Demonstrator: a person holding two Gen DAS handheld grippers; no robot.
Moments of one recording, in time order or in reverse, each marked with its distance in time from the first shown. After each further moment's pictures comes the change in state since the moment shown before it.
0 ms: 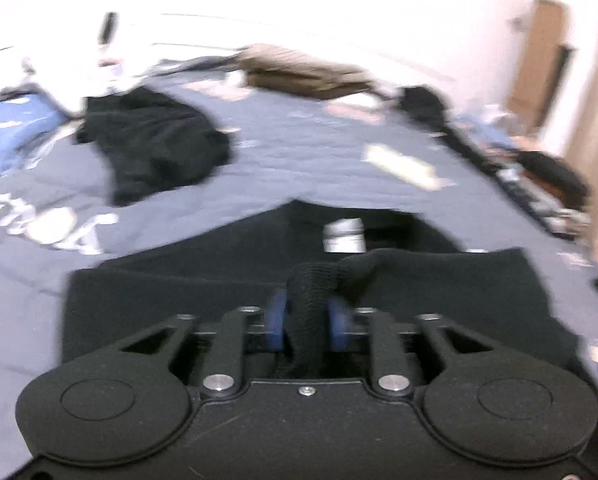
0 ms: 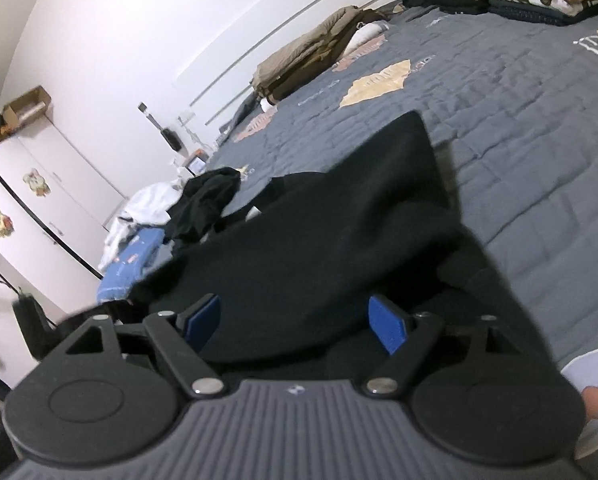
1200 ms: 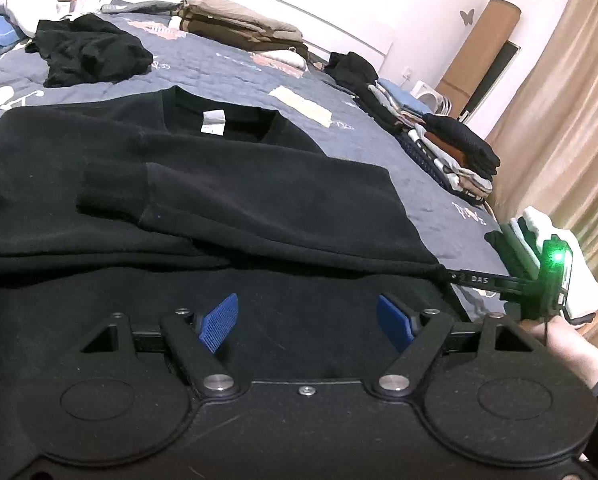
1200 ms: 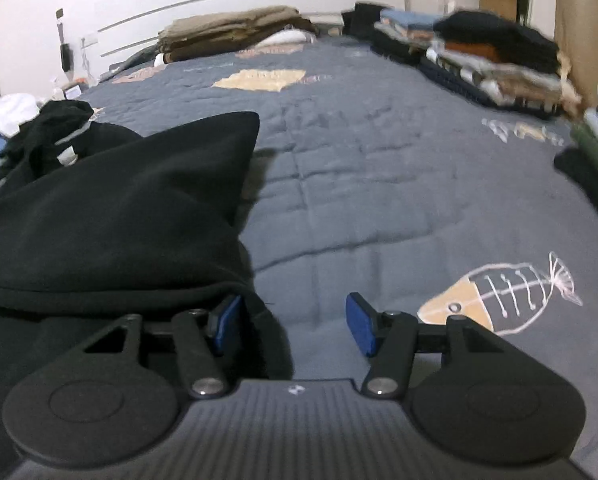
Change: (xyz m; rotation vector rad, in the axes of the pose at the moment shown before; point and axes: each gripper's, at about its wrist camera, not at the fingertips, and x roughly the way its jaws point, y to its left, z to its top) left arm -0.072 -0.090 -0.114 -0.071 0.068 -0.307; right arm 0.028 -0.074 0.010 -0.322 0.033 -0.482
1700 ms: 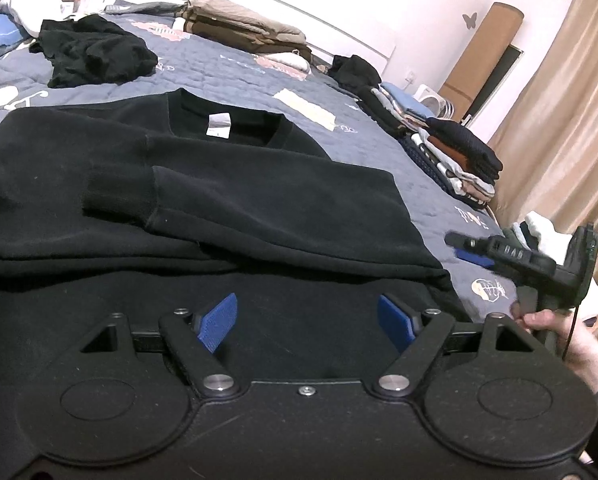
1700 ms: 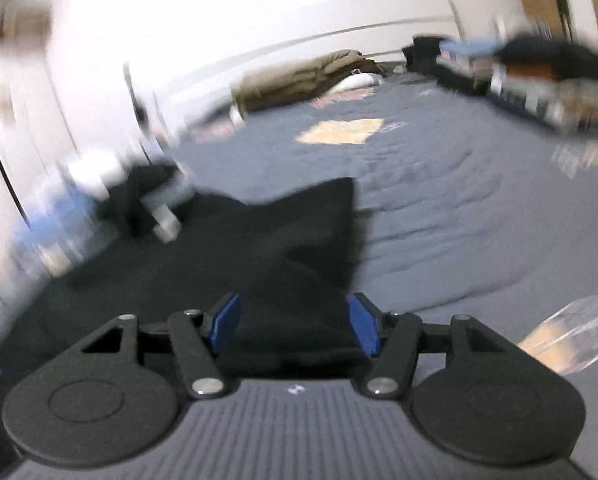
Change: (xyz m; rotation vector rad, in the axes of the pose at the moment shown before) left arm 0.000 0.006 0.002 -0.010 -0.004 0.004; right arm -0.018 0.011 0.016 0.144 -0.171 0.362
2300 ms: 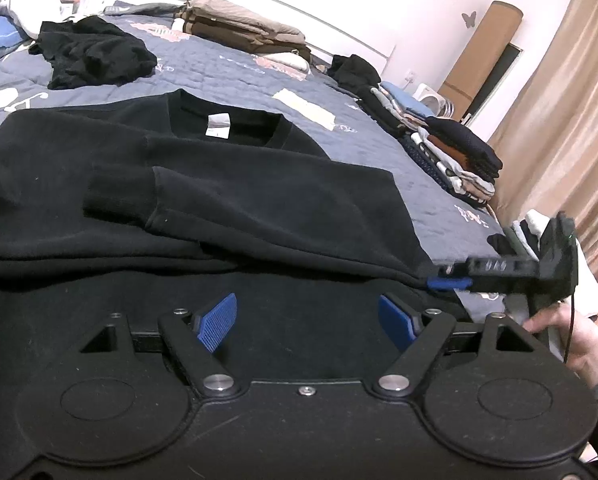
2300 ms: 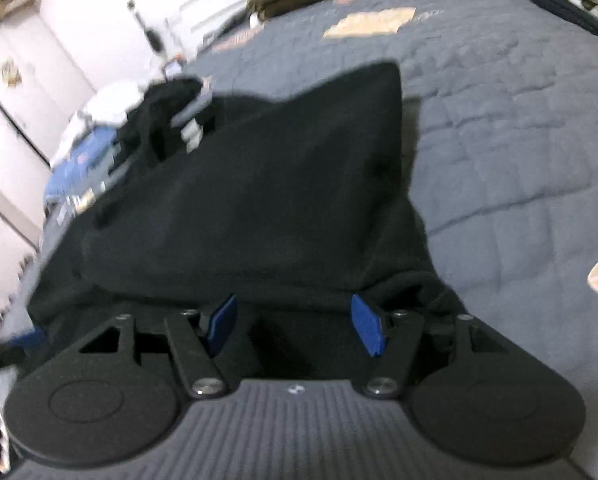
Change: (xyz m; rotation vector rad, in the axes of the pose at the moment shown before) left arm -0.001 -0.002 0.000 0.009 -0.001 -0.001; right arm 0.023 0.009 0.002 0.015 0.282 0.040
